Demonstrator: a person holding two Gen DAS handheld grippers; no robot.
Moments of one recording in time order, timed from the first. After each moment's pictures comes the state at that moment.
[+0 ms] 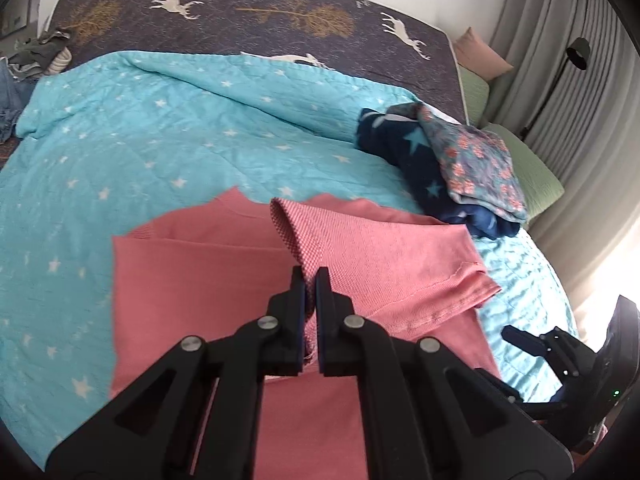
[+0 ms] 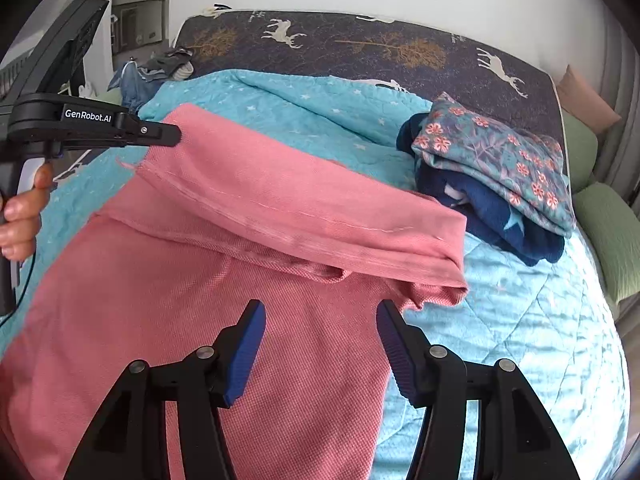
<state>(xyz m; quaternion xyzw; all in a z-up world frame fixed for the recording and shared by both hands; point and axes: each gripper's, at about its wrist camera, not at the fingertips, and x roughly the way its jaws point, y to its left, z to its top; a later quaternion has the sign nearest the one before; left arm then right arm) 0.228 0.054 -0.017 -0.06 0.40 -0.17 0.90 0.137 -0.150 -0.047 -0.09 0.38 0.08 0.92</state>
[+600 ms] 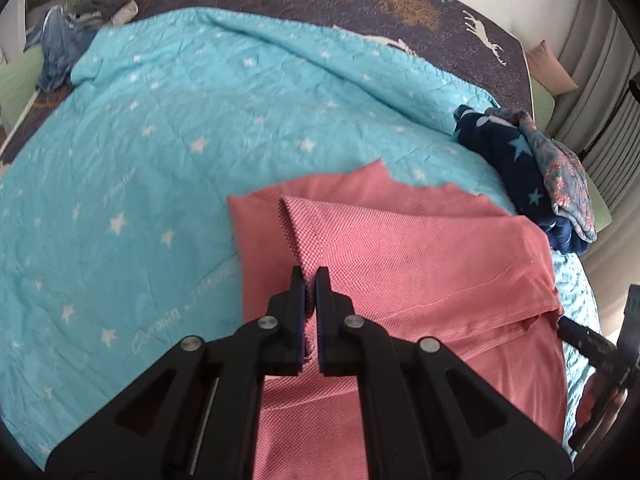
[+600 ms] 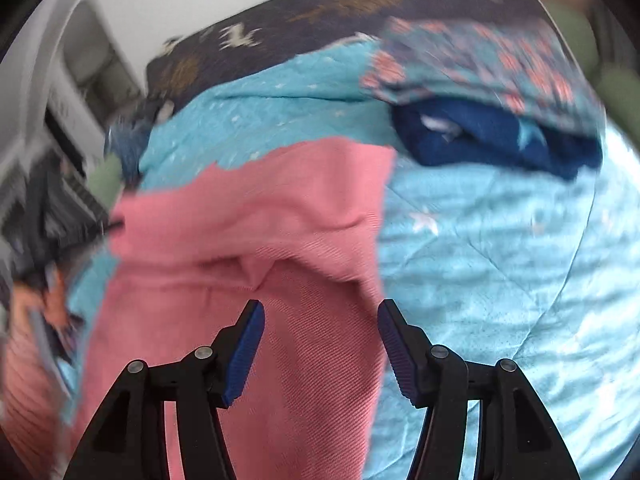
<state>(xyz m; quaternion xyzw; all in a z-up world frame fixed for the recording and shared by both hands) 0.255 0.145 -0.067 -0.09 0.44 -0.08 0.89 0.194 -0.229 -0.078 0.13 0.45 0.11 0.88</state>
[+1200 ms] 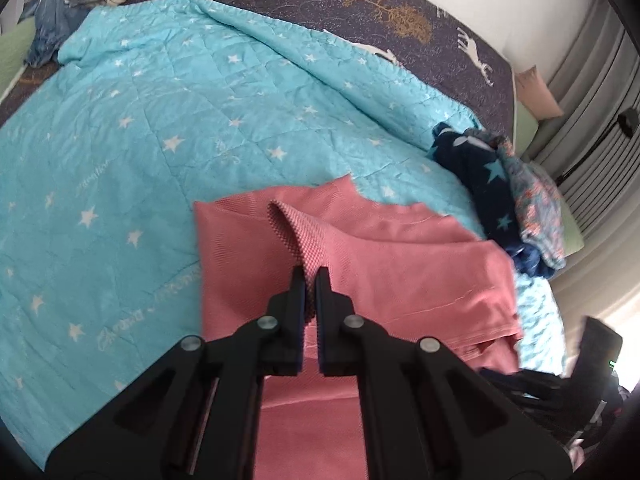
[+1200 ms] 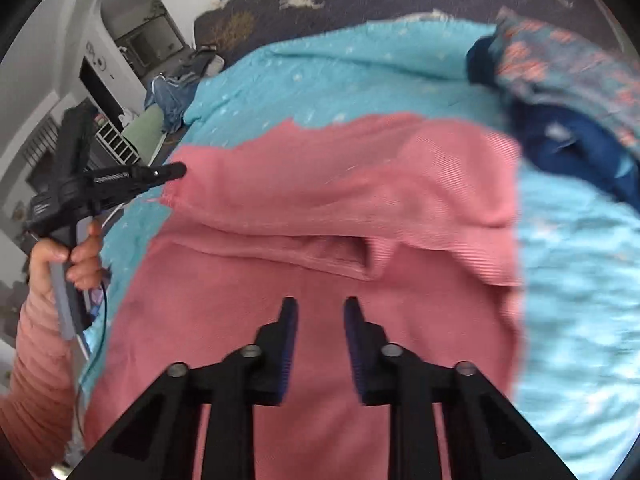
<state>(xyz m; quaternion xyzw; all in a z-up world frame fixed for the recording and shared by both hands) 0.262 0.143 -0.048 -0.15 0.44 -0.12 0.88 0.207 -0.125 -0.078 0.10 0.48 0.23 0.84</state>
